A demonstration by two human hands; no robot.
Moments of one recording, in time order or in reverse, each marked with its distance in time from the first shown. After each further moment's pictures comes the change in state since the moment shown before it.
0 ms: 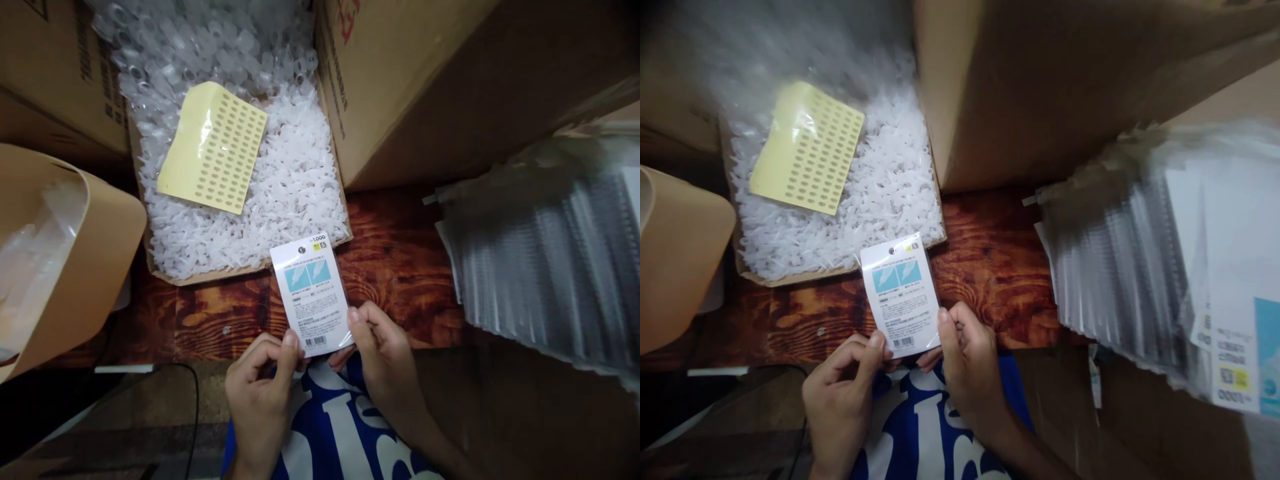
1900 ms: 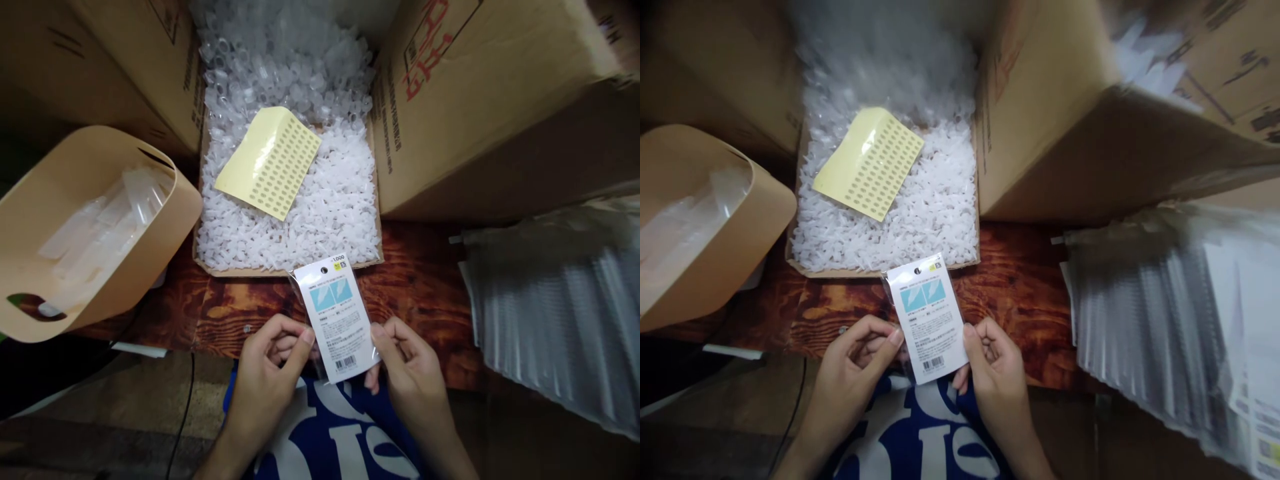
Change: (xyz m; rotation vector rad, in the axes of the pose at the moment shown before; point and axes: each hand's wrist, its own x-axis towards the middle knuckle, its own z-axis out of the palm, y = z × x) left_hand 0.031 0.009 -0.012 -0.433 -0.208 -0.248; right_hand 0.010 0.002 -0.012 -0.026 -0.033 -0.018
